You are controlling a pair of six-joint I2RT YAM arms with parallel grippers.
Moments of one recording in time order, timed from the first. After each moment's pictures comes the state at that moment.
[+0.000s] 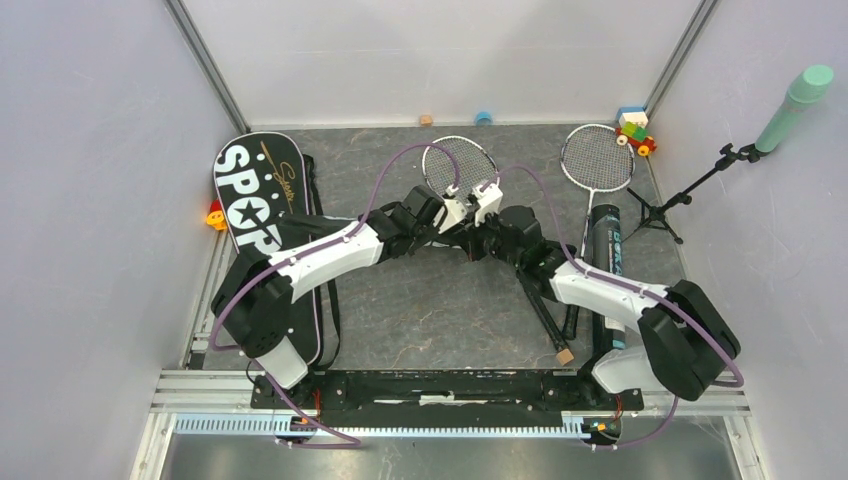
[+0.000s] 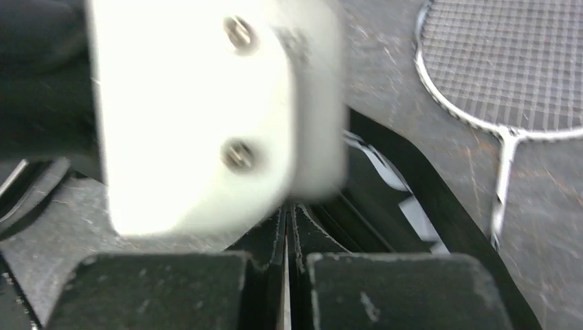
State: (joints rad) left arm -0.78 1.64 1.17 -0.42 -0.32 0.39; right arm 0.67 1.36 0.67 0.32 -0.09 0.16
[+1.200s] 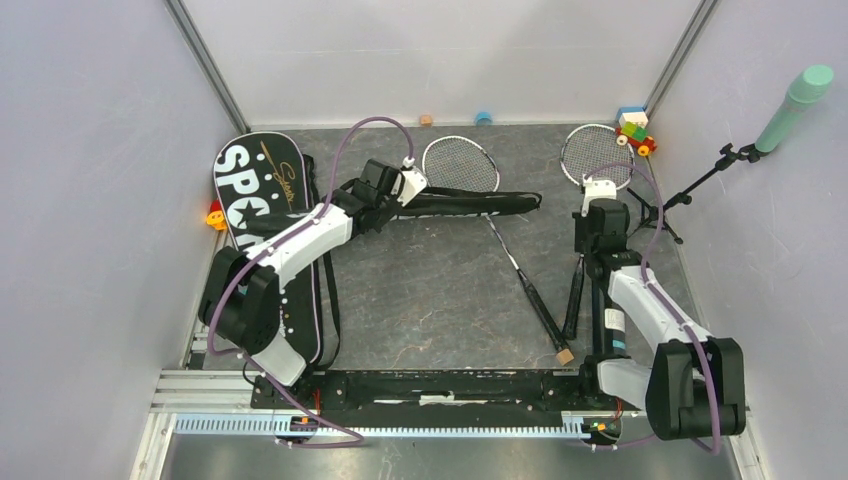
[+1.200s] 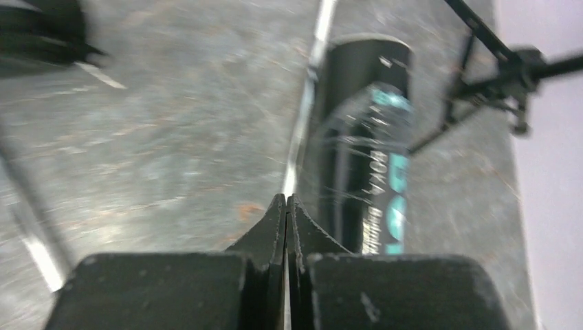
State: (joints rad) left arm -0.53 1.61 1.19 -0.44 -0.23 0.45; right arm 0.06 1.17 0.61 -0.08 0.33 -0.05
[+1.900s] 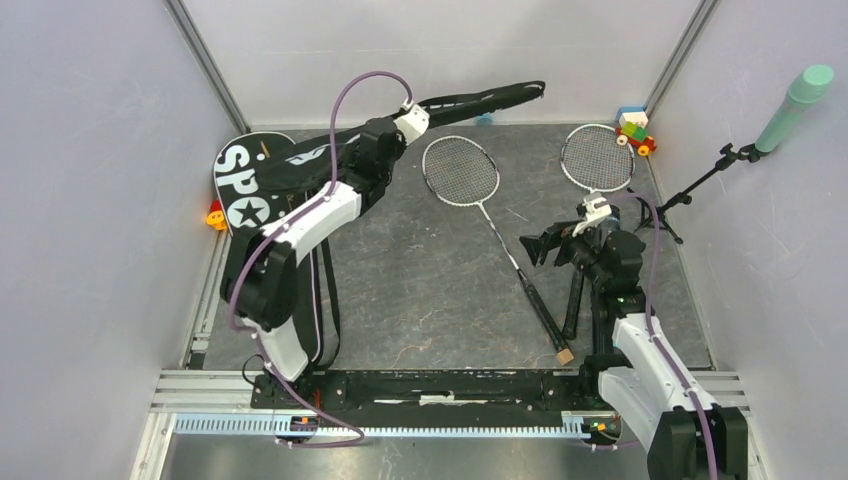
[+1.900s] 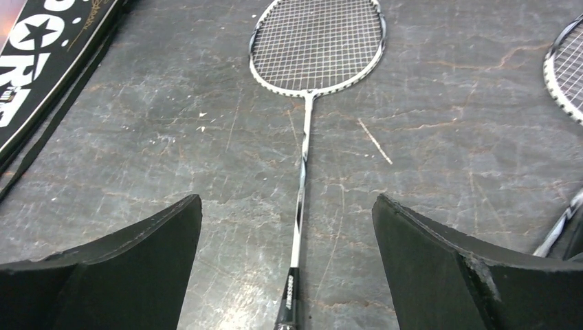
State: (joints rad) left arm -0.50 1.74 1.38 0.01 -0.46 0.58; right arm 0.06 0.85 0.38 0.29 -0.46 0.11
